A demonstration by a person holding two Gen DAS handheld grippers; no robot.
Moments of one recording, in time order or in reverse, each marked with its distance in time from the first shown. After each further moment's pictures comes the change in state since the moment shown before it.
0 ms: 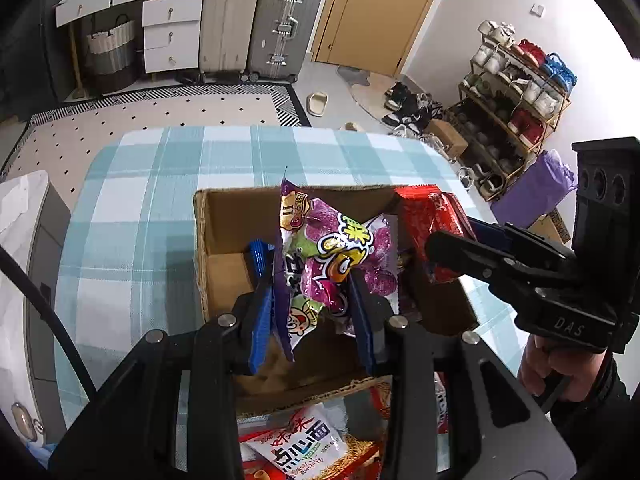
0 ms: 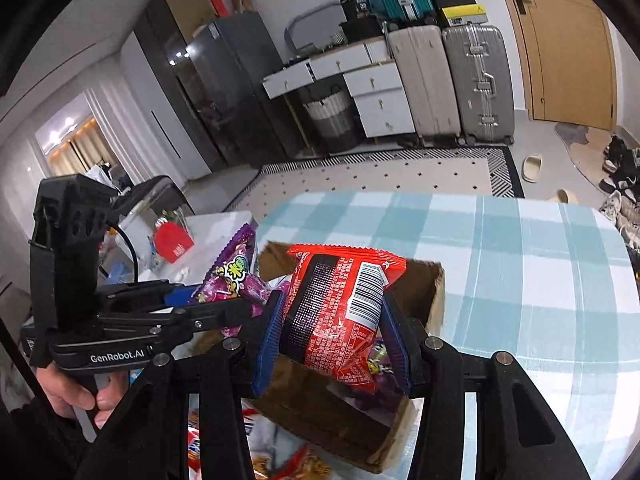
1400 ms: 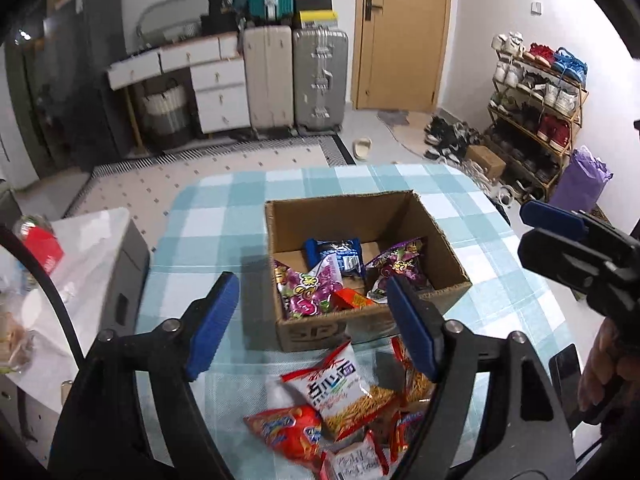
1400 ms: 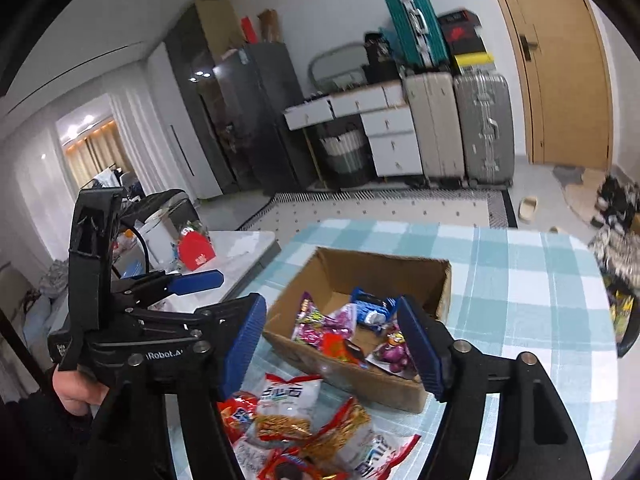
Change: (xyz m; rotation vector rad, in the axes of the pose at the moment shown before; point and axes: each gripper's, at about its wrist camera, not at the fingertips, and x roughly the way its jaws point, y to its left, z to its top) left arm -0.128 -0.040 -0.080 0.082 -0.236 0.255; right arm -0.117 0.080 -0.051 -0.112 -0.181 0.007
